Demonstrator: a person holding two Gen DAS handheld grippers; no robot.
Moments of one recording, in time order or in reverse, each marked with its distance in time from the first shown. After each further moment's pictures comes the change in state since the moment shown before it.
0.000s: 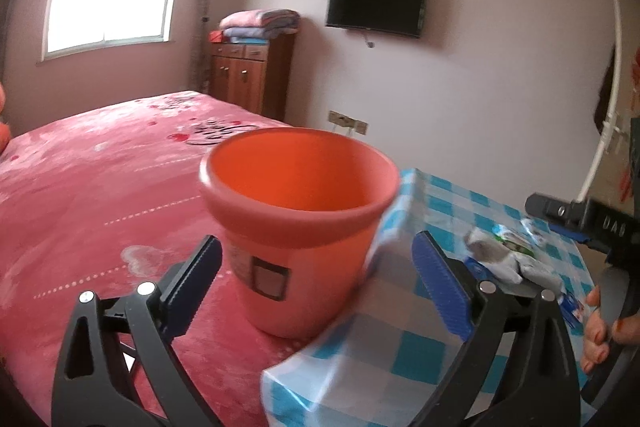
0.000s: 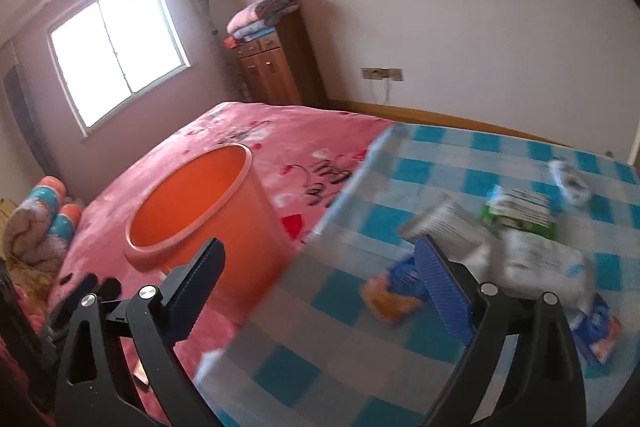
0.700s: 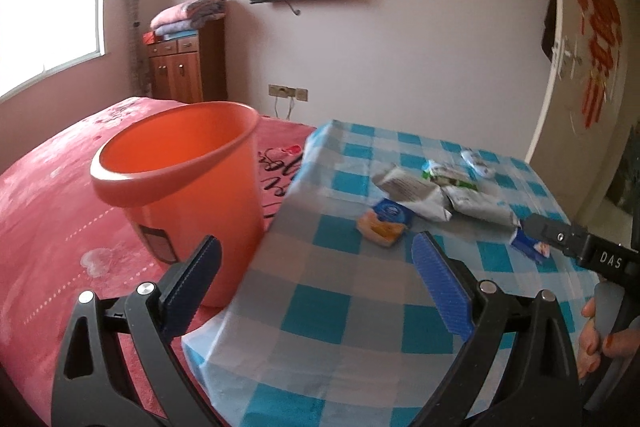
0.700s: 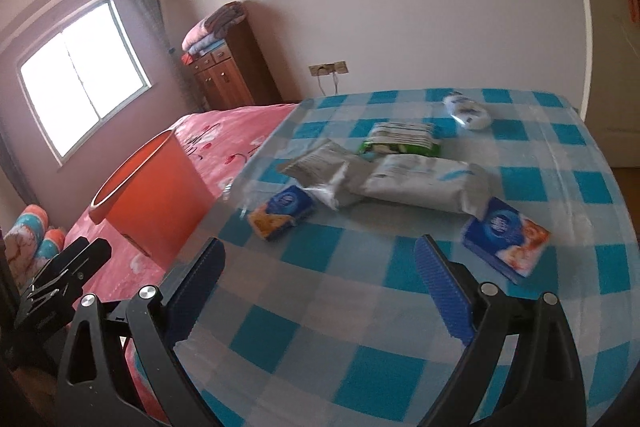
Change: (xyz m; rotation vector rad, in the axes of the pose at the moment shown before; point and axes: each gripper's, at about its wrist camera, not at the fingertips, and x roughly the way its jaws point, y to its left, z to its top) left arm -0.004 -0.106 -0.034 0.210 0.111 -0.122; right arm -0.074 -0.112 -0.079 0.147 -0.027 -0.069
